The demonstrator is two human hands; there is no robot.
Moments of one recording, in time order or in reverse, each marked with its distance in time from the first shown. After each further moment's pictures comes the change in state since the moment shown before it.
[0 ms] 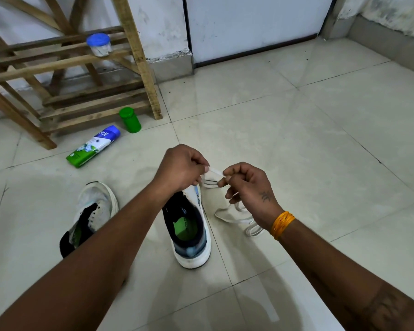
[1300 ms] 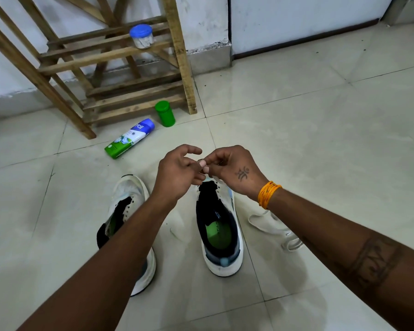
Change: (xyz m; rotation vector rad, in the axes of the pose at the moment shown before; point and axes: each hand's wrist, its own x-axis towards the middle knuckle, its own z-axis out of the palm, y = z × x) left_hand -0.006 -0.064 -0.045 -0.316 0.269 -0.100; right_hand 0.085 -0.012 0.093 -0.379 -0.270 -0.269
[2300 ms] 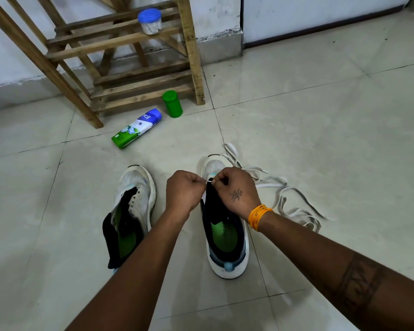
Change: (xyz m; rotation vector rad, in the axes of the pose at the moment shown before) left_hand -0.015 -0.056 0.019 0.333 0.120 -0.199; right_hand -0.026 0.047 0.052 -0.270 0.113 0.123
